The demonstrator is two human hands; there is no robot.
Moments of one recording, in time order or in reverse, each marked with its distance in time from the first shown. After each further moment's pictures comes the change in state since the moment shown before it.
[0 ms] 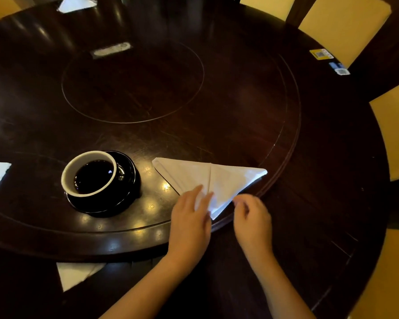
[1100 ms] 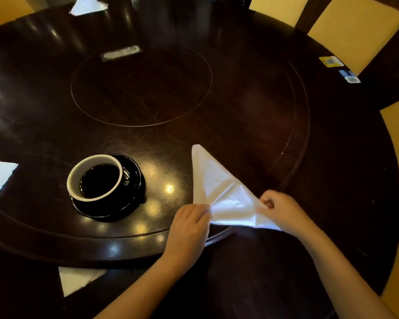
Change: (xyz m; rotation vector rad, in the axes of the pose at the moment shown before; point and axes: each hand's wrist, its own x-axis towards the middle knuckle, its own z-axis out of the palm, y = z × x) left_hand 0.005 -0.031 0.012 0.035 0.085 0.286; right_hand 0.083 0.036 -0.042 -0.216 -0.543 0.041
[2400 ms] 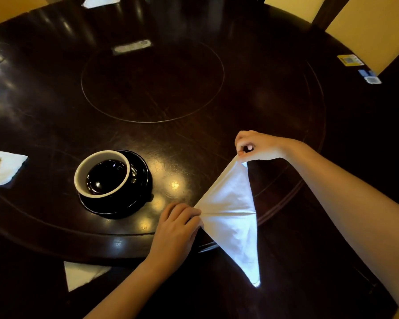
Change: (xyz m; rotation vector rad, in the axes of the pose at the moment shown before) left_hand -0.018 -0.033 -0.017 0.030 -0.053 -0.031; right_hand 0.133 -0.089 -0.050 -0.325 -0.430 -0.480
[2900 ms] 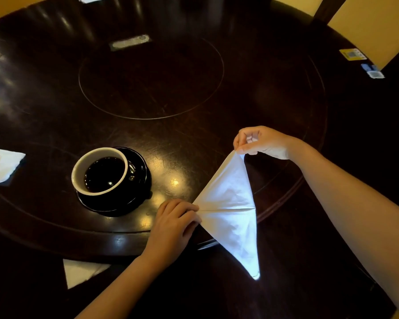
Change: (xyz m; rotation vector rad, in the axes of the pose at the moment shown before) left_hand 0.002 -0.006 -0.003 -0.102 -0.055 -0.080; right_hand -0.010 0.003 0.005 0.591 0.038 -0.094
